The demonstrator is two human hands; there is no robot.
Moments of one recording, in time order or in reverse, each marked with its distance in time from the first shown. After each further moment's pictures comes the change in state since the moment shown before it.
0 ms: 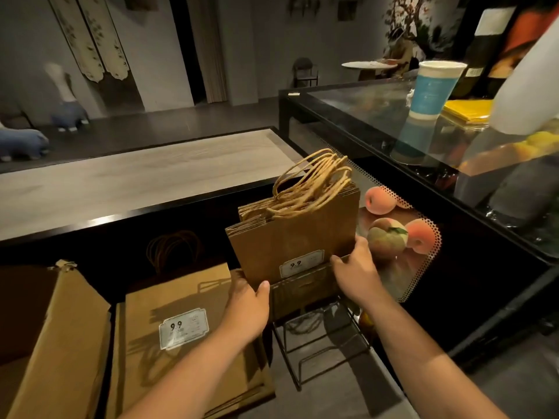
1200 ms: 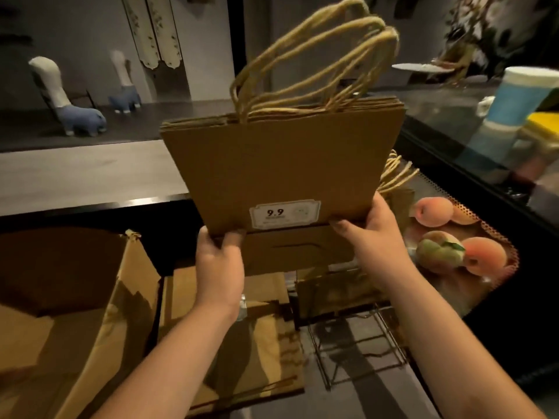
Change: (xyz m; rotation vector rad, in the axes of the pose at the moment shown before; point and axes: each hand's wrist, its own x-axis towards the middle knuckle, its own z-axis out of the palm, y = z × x) left_hand -0.038 0.016 -0.100 -0.879 0.450 0.262; right_hand -0.045 -0.113 0.017 0.393 -0.283 -0.424
